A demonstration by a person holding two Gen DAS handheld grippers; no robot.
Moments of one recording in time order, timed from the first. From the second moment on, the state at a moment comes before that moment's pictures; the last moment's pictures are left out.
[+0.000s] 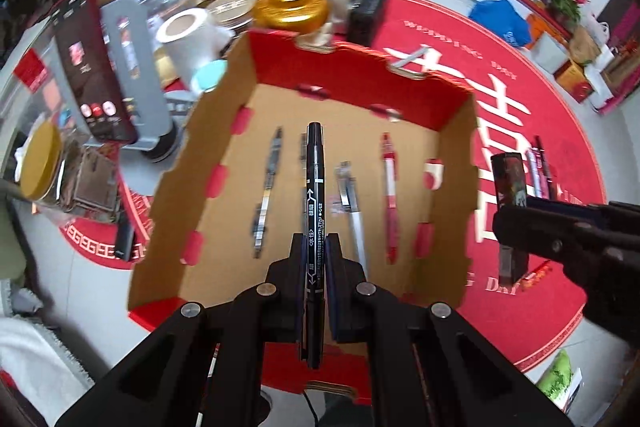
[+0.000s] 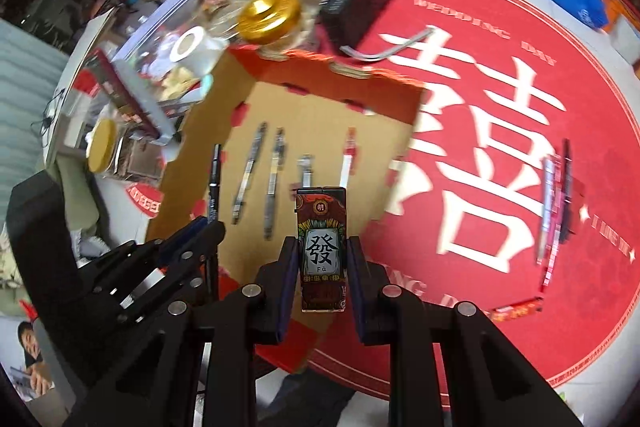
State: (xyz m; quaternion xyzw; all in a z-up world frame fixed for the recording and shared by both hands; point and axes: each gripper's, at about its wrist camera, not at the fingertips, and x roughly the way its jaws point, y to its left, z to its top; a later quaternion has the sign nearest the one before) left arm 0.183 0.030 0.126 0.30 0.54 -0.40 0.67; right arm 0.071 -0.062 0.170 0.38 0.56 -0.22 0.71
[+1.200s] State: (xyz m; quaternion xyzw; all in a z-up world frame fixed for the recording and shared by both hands) left arm 0.214 0.003 0.079 0.32 0.56 -0.40 0.65; right arm 0.105 -0.079 0.134 0.38 0.58 -0.22 0.69
